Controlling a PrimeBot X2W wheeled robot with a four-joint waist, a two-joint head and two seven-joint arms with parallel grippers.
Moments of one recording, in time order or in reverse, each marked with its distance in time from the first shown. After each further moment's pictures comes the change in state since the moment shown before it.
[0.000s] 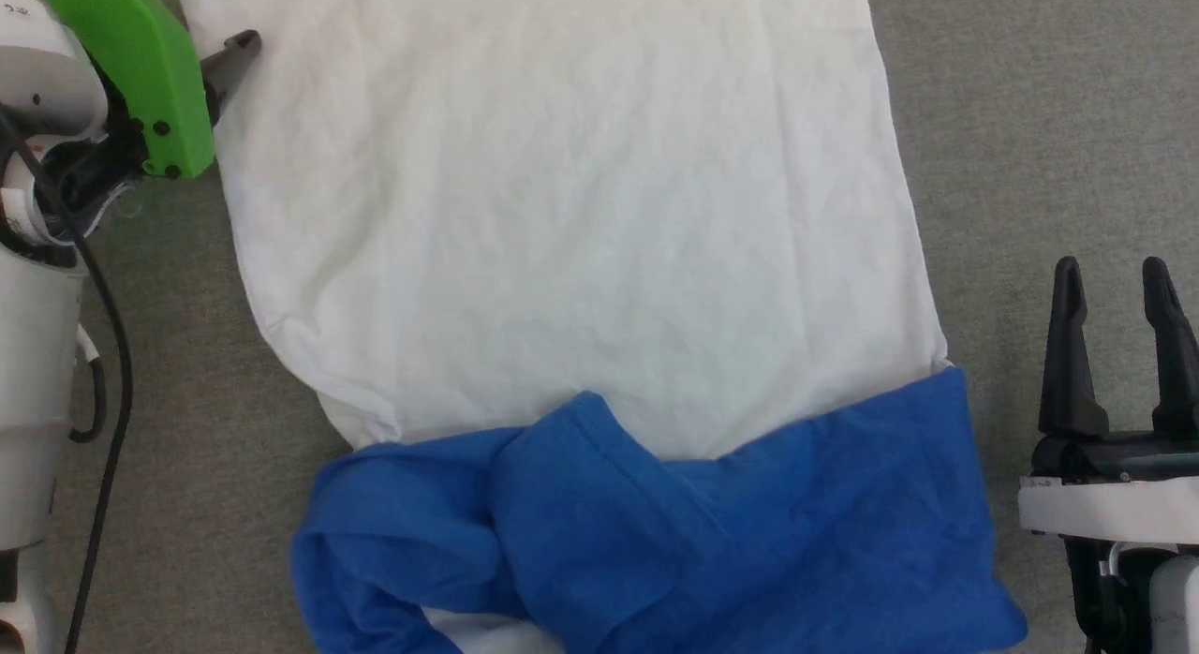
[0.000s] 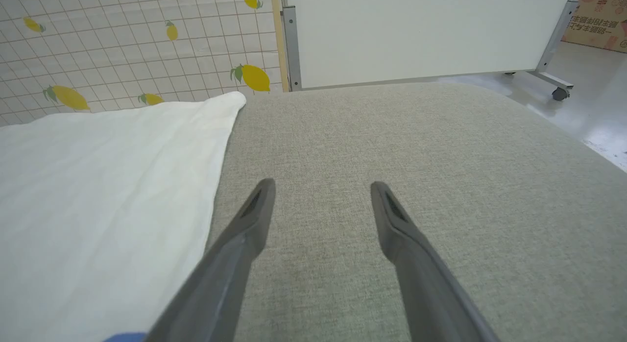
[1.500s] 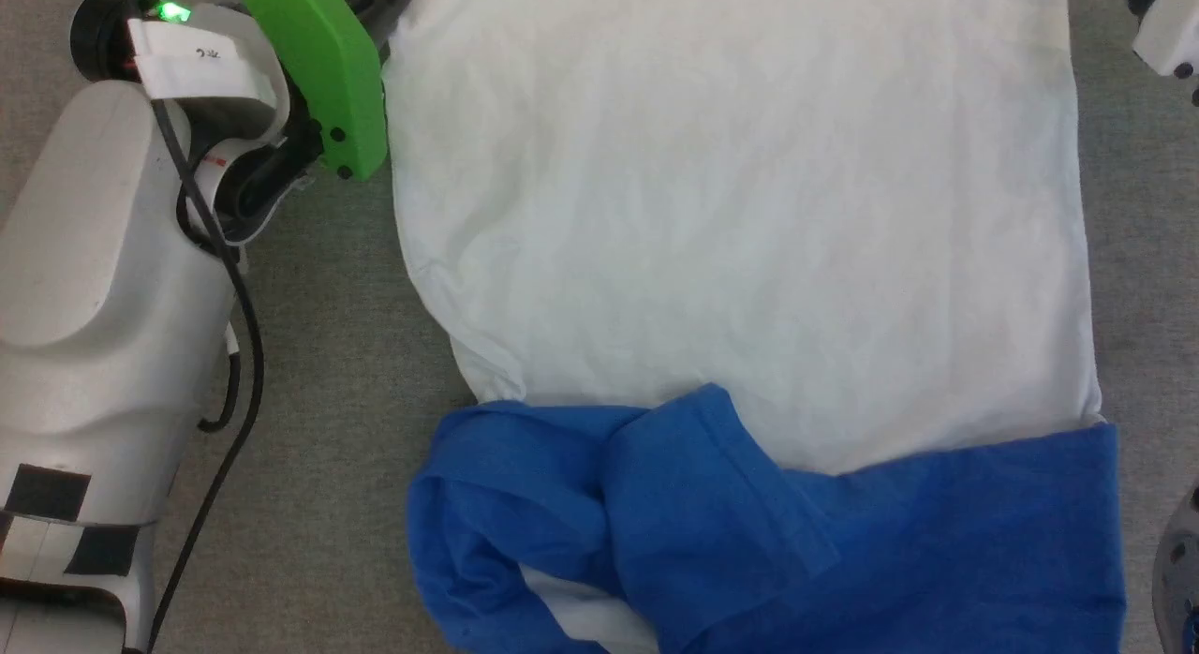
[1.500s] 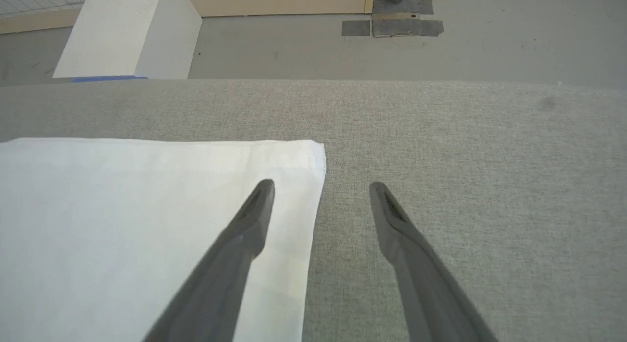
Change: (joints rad) left arm -0.070 -0.108 -0.195 0.054 -0.058 -0.073 -0.281; right arm -0.892 -0.153 -0.010 0.342 0.058 0.000 1.132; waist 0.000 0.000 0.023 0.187
